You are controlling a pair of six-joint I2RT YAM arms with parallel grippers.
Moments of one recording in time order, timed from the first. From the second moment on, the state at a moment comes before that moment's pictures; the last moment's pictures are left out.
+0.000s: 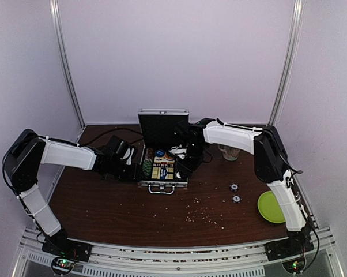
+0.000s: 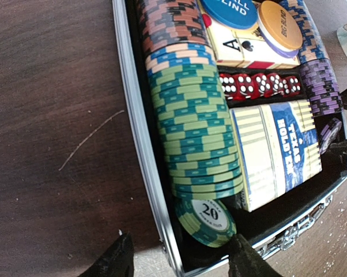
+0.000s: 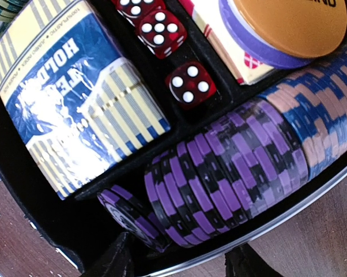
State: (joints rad) left arm -0.59 1.71 0.91 -0.15 0.11 -0.44; right arm 0.74 2.39 2.08 -1.04 -0.08 -0.20
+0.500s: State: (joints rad) left arm -0.59 1.71 0.91 -0.15 0.11 -0.44; right arm 0.74 2.41 2.12 -1.03 -0.01 -0.21
